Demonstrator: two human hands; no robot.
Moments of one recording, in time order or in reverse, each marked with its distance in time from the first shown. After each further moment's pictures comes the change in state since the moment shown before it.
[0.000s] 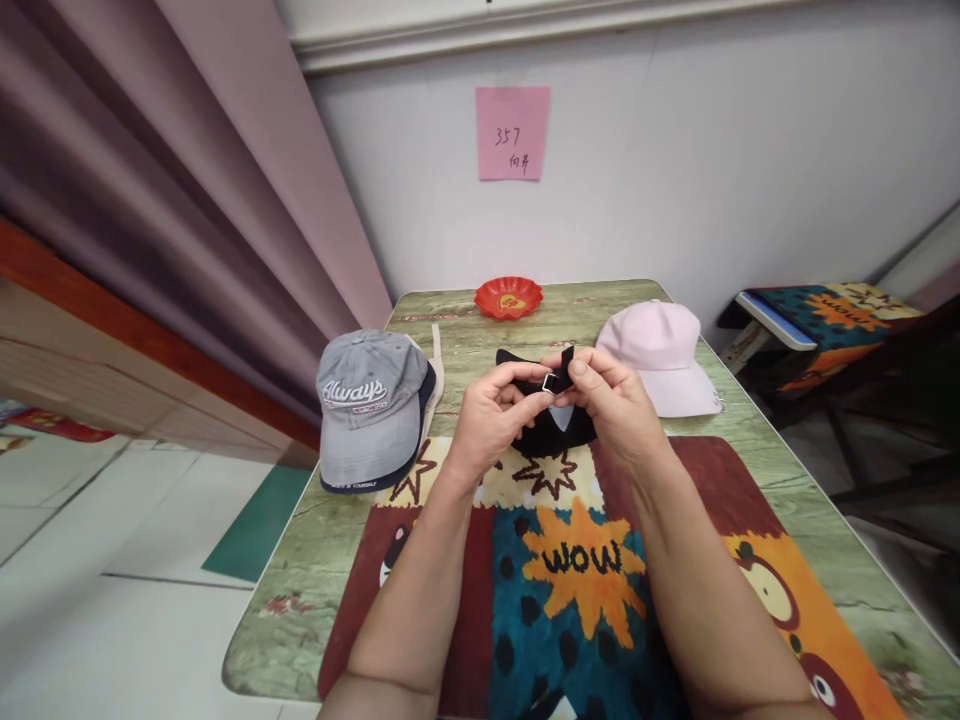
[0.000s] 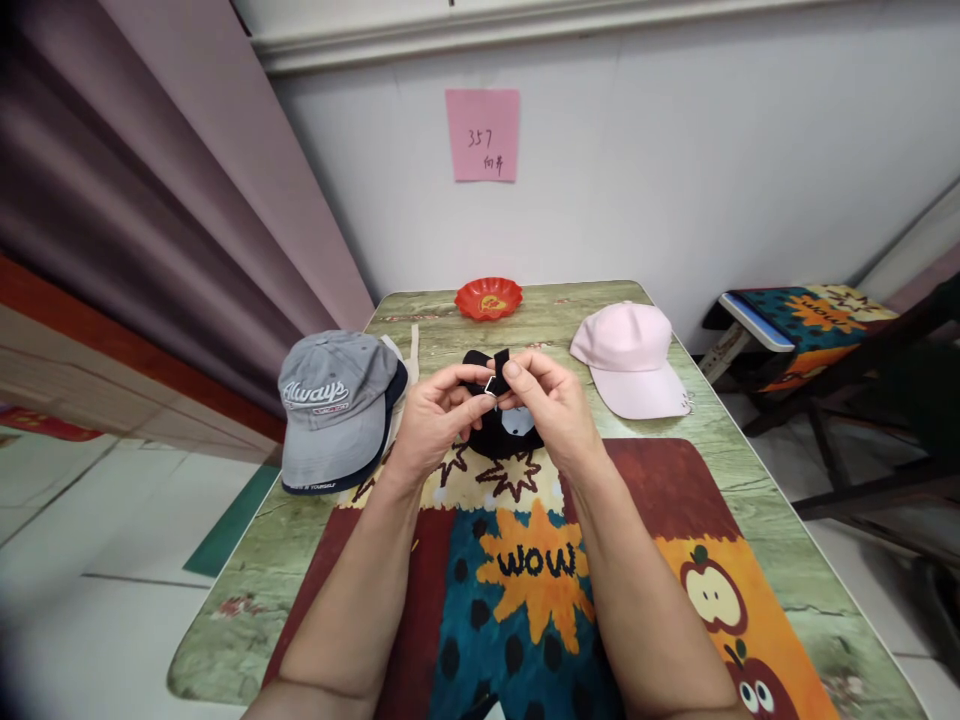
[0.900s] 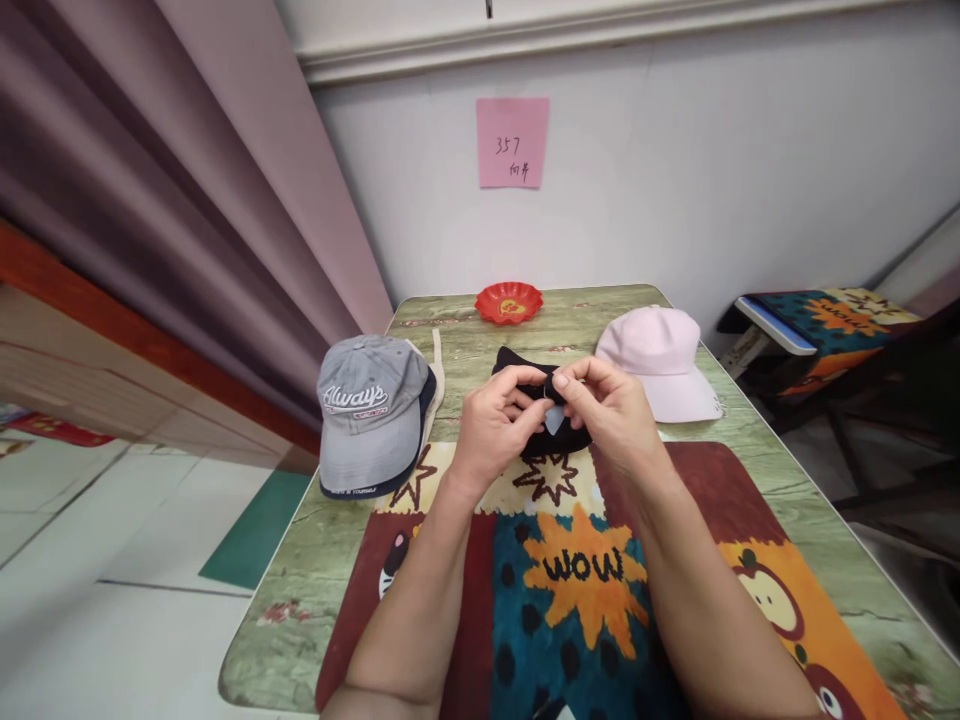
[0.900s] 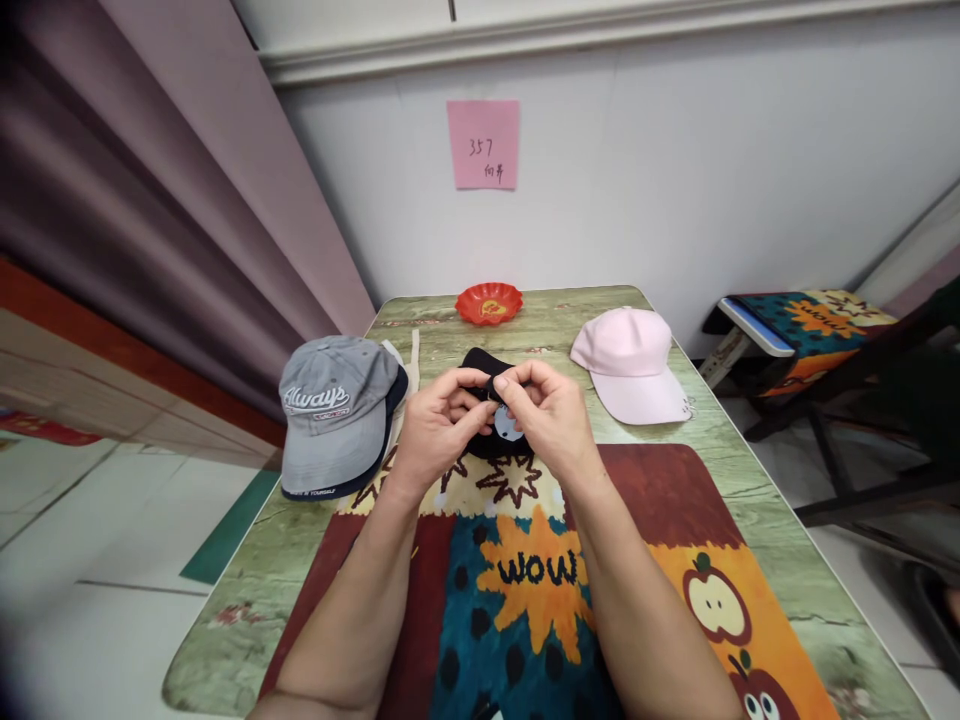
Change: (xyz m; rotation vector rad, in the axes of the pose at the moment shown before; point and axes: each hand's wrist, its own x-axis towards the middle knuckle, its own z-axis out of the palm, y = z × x) left_hand -0.002 0.002 0.003 0.208 0.026 0.145; right_hand -0.003 -0.007 0.007 -0.145 0.115 0.023
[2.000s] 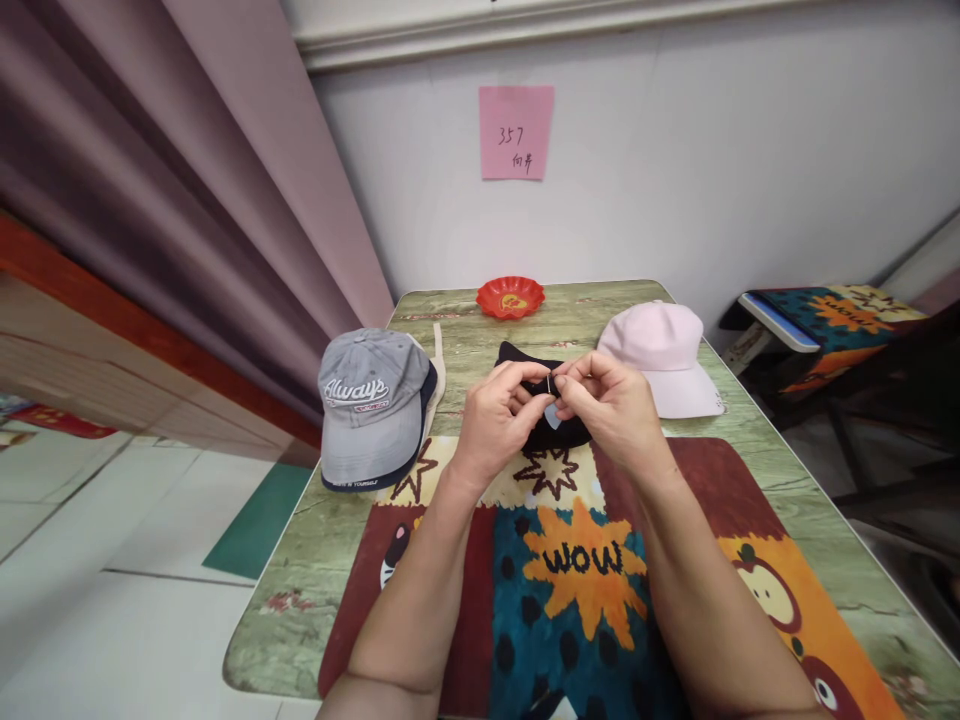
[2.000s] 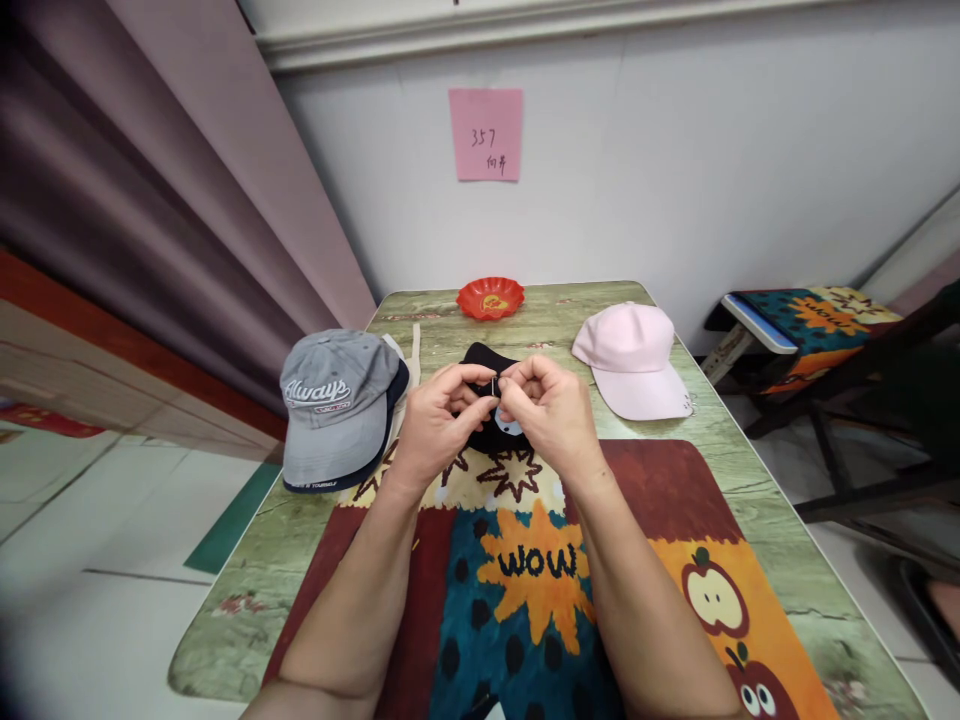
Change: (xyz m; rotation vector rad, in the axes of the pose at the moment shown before) left_hand 0.000 0.001 0.000 0.163 0.039 0.122; right_hand -0.002 0.002 0.000 -0.077 0.002 -0.021
